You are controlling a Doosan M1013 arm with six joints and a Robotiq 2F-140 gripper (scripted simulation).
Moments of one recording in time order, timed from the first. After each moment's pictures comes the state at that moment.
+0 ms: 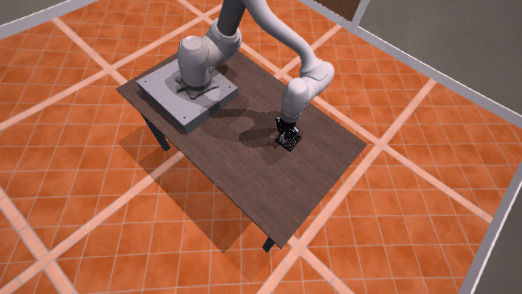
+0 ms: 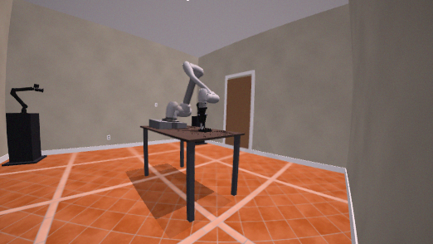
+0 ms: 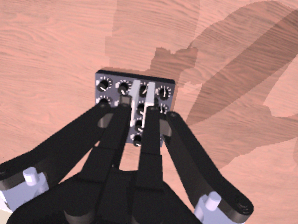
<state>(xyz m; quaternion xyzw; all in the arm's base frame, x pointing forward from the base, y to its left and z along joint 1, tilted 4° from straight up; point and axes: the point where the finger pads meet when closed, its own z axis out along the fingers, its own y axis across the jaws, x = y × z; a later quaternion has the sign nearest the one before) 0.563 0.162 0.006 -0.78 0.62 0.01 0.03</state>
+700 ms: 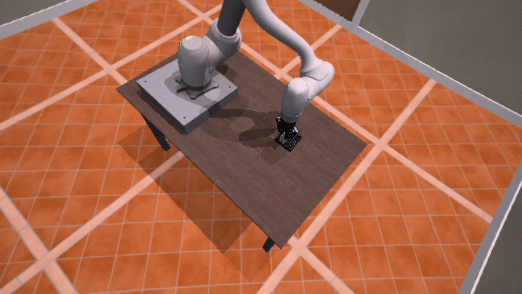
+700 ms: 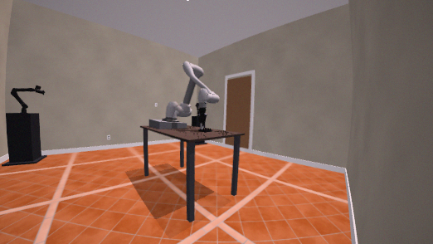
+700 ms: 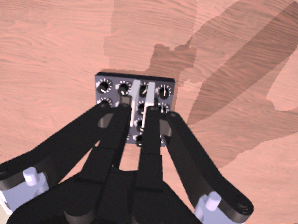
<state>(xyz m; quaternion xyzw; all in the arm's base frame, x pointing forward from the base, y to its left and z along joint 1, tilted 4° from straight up) 0.563 0.162 0.006 -0.77 0.64 0.01 0.03</state>
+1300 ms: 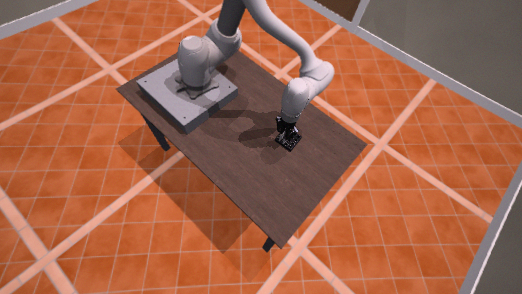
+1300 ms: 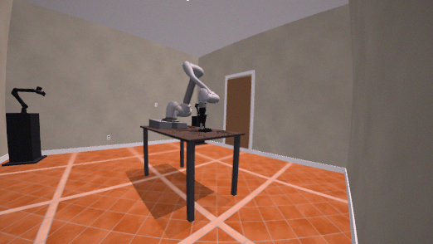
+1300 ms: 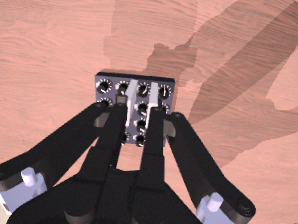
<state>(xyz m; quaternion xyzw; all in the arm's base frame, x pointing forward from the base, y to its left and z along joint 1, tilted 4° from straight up) 0.563 0.162 0.006 -0.77 0.64 0.01 0.03</state>
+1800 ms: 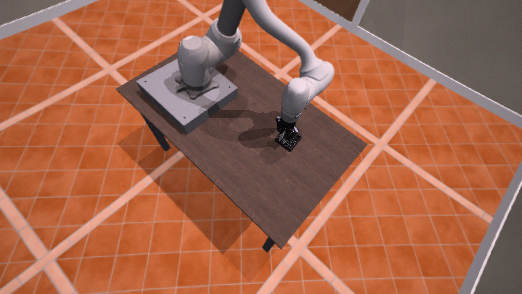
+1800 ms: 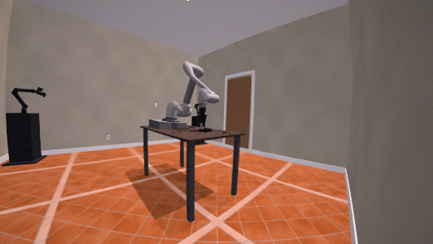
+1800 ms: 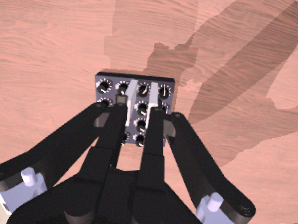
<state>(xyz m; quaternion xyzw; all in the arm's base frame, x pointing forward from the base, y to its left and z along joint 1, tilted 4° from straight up) 0.563 0.162 0.006 -0.77 0.64 0.01 0.03</state>
